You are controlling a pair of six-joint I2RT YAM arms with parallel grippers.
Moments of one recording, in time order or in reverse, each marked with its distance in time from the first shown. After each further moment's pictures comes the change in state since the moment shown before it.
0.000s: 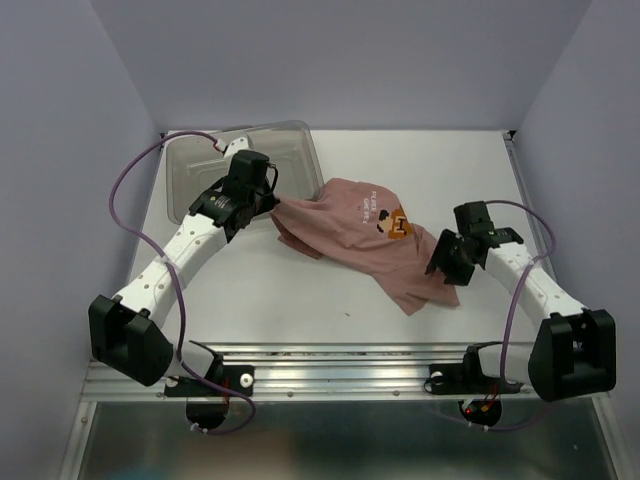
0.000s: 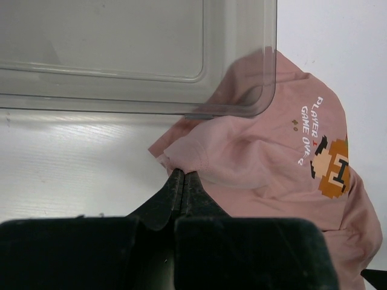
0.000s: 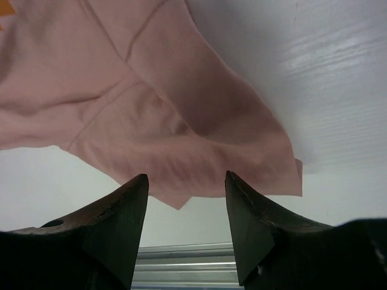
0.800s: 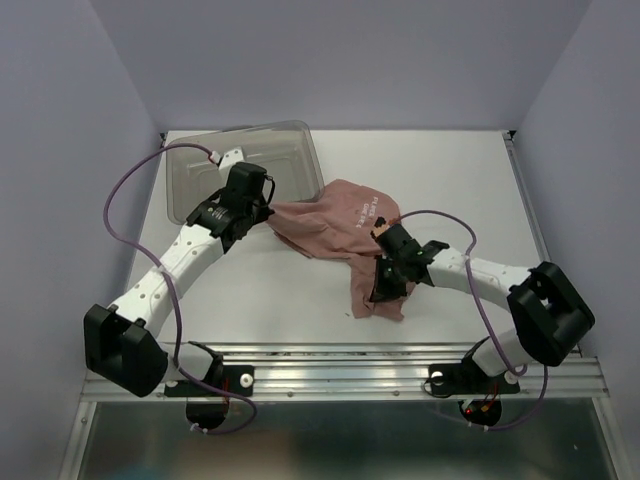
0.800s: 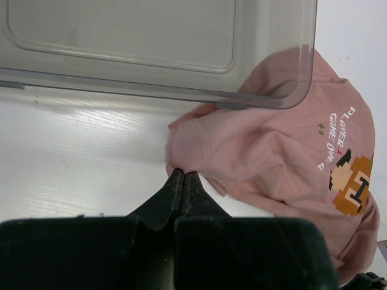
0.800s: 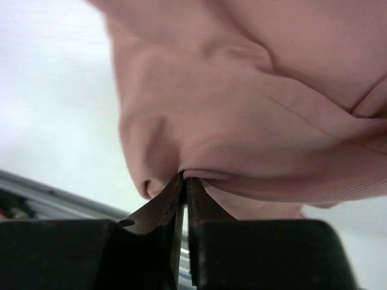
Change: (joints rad) left arm 0.000 -0.053 -0.096 0.001 -0.054 -0.008; right arm 0.513 0.230 -0.071 0.288 -0.122 0.165
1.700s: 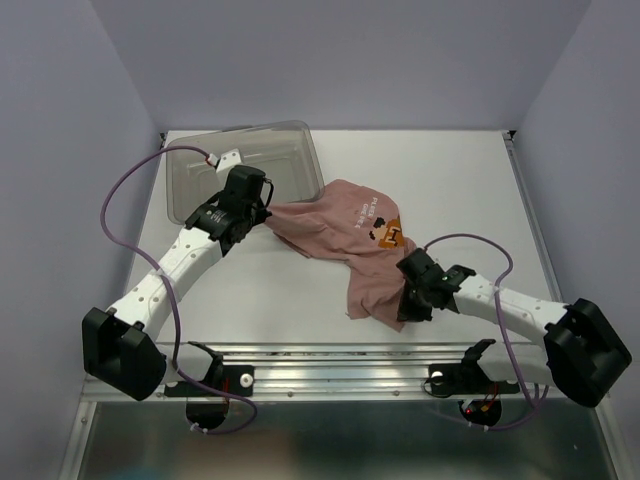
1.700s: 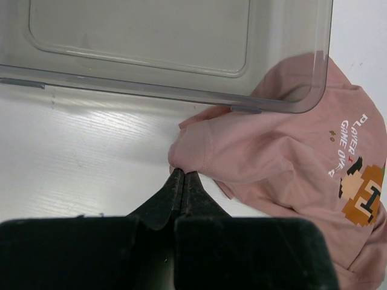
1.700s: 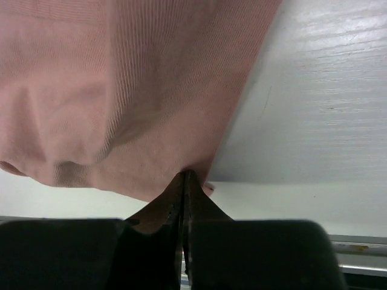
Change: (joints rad) left arm 0.000 -0.026 -0.029 0.002 -0.047 0.008; right arm 0.029 -0.286 -0.204 -0.117 0.185 0.176
